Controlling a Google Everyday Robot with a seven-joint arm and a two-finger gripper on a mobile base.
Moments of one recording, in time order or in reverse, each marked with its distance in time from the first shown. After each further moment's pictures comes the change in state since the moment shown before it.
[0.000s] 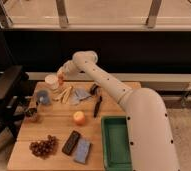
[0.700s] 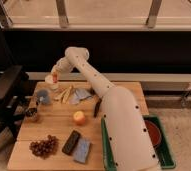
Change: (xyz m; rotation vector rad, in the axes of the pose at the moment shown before) arm 0.019 -0.013 0.047 0.012 -0.076 -0.021
